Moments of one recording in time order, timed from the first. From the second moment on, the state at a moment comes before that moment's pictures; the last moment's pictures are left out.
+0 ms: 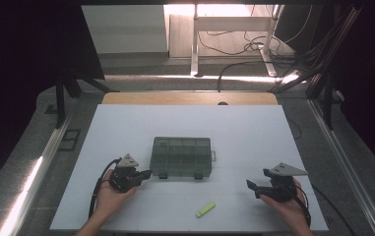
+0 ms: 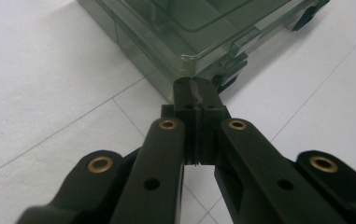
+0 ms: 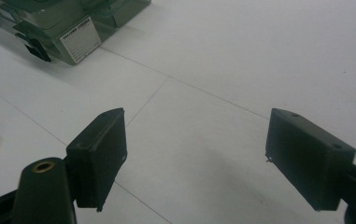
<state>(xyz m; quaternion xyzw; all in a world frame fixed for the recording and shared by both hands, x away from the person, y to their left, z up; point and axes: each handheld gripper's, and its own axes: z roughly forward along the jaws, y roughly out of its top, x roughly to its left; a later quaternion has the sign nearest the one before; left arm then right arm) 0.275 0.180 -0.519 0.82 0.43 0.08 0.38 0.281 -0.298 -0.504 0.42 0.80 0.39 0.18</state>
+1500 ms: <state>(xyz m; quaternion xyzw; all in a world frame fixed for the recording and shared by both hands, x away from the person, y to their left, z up) 0.288 0.178 -0.504 0.78 0.43 0.09 0.43 0.281 -0.300 -0.504 0.42 0.80 0.38 0.19</state>
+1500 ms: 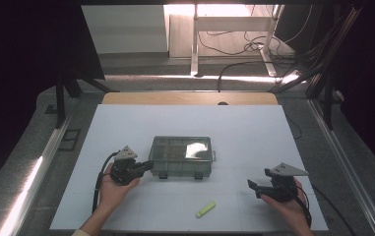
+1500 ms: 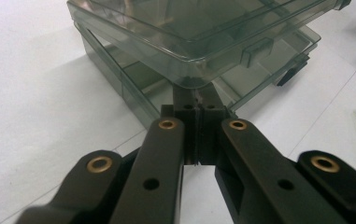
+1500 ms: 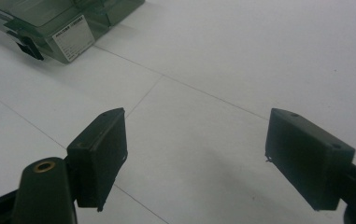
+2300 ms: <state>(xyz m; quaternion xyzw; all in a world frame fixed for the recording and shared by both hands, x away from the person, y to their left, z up) 0.297 0.172 -0.497 0.78 0.43 0.10 0.45 0.281 -0.300 -0.505 0.42 0.80 0.38 0.19</state>
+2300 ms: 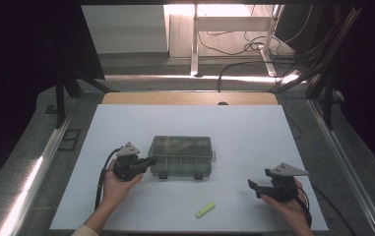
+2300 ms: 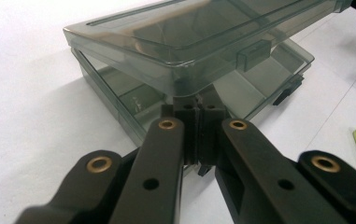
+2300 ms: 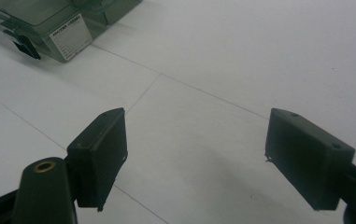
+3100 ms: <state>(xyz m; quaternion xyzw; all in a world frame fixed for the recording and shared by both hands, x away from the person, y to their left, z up) 0.303 0.166 -0.486 0.77 0.42 0.10 0.46 0.280 -0.301 -0.505 0.42 0.80 0.38 0.19</state>
